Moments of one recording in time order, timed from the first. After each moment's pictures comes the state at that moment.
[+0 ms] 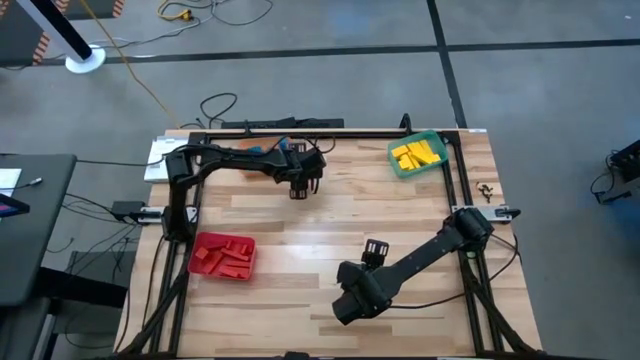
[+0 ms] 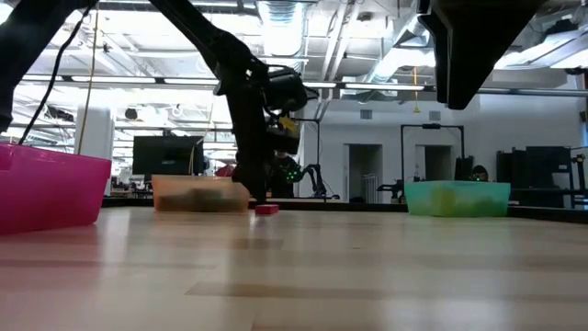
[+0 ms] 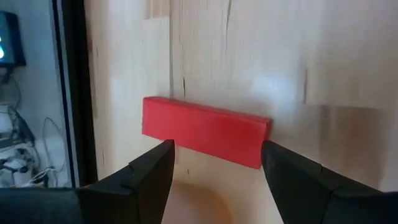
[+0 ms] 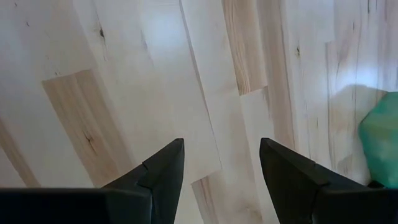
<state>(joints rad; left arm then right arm) 0.36 1.96 1.34 -0.50 -0.42 0.48 0.55 2.14 1.93 -1.57 0.40 0.82</state>
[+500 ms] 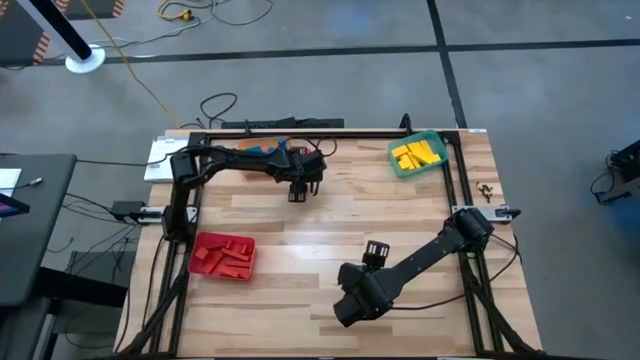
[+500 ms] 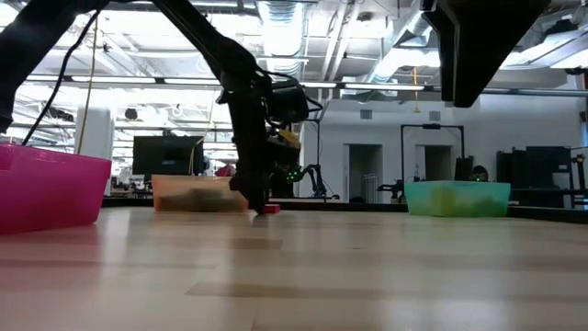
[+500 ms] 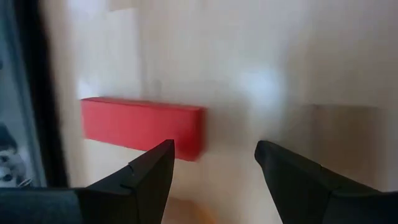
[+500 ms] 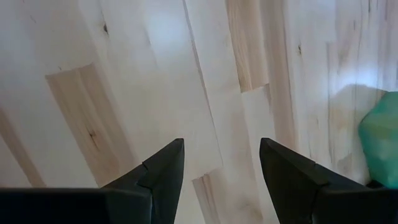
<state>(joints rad) 0.34 2.02 1.35 -0.57 -0.32 0.46 0.55 2.14 1.93 -1.57 0.40 0.82</state>
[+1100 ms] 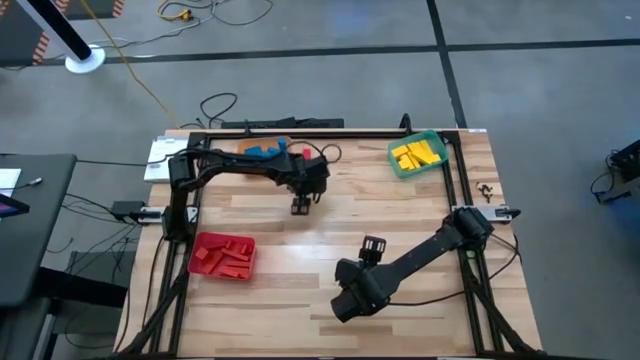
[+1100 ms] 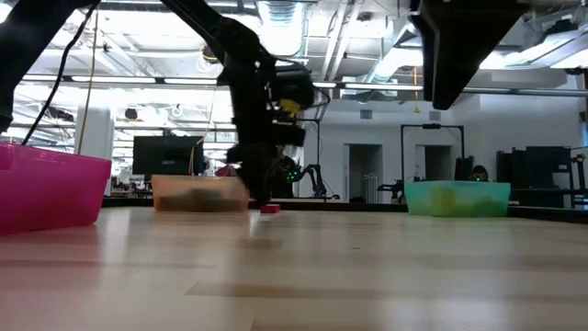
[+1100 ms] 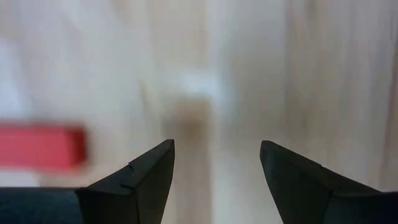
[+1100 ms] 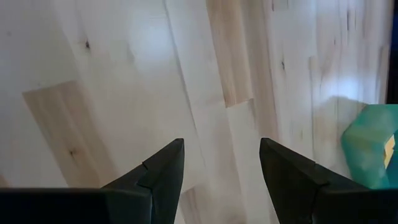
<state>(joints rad) 0.29 1.98 1.41 -0.71 -0.13 0.38 0.54 2.14 1.93 -1.57 0.45 0.78</state>
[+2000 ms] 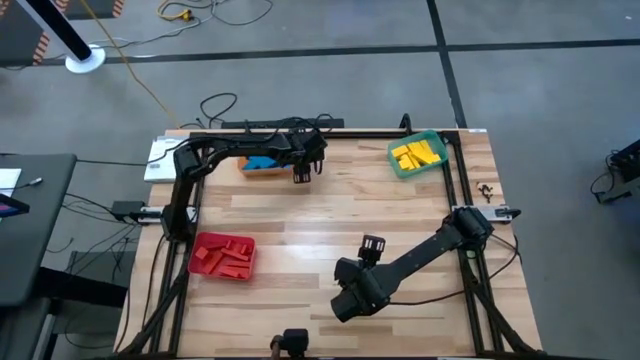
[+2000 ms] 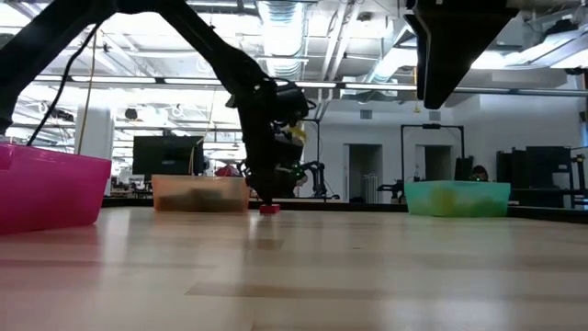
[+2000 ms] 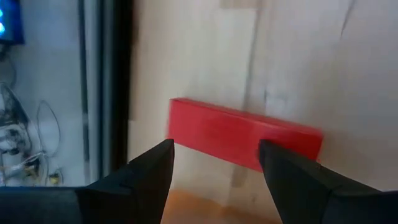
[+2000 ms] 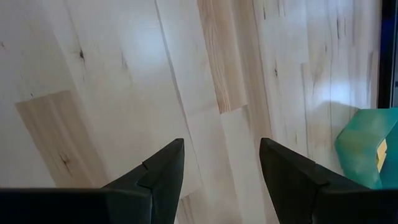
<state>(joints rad) 0.48 2.06 1.48 -0.51 -0.39 0.50 0.53 2.14 1.93 -1.57 0.48 0.79</state>
